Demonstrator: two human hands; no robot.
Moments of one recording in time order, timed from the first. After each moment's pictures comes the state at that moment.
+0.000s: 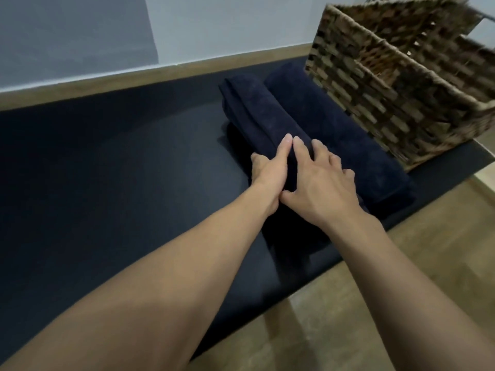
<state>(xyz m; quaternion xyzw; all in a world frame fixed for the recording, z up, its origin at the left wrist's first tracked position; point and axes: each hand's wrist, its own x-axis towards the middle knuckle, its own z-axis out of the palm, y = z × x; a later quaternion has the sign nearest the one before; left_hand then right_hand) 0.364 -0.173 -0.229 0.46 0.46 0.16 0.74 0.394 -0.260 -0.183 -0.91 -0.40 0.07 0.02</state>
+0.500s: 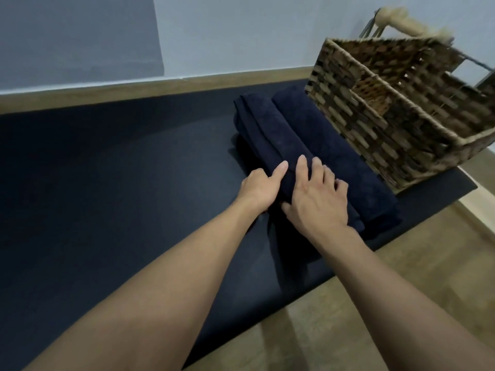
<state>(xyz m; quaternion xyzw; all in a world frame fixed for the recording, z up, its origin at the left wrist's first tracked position) 0.352 -0.152 -0.229 0.69 0.44 0.06 0.57 0.407 -0.255 -0.205 -0.92 -0.40 -0.03 -0.06</state>
